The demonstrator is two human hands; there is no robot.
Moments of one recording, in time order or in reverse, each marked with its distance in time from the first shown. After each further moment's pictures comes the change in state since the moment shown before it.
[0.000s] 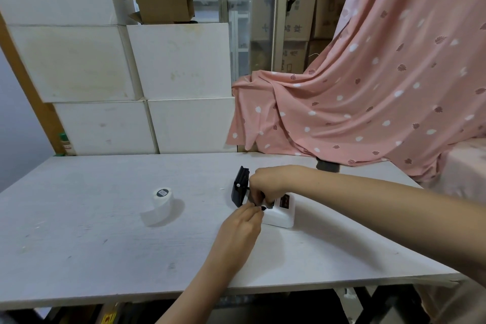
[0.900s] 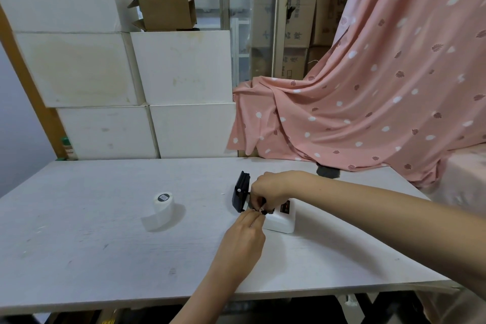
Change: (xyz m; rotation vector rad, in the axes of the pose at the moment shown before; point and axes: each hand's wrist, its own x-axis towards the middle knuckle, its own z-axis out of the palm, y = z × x) left_hand -0.002 0.007 0.004 -0.082 -0.068 -0.120; right_hand -0.004 0.001 0.000 -0.012 0.004 -0.003
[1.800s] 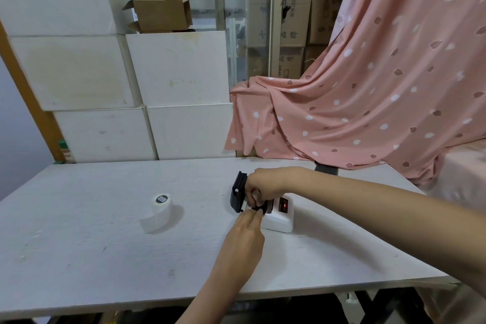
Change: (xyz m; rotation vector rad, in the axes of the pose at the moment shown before) left_hand -0.002 0.002 0.009 -0.024 0.051 -0.054; right_hand 0.006 0.009 -0.003 0.261 0.081 -0.019
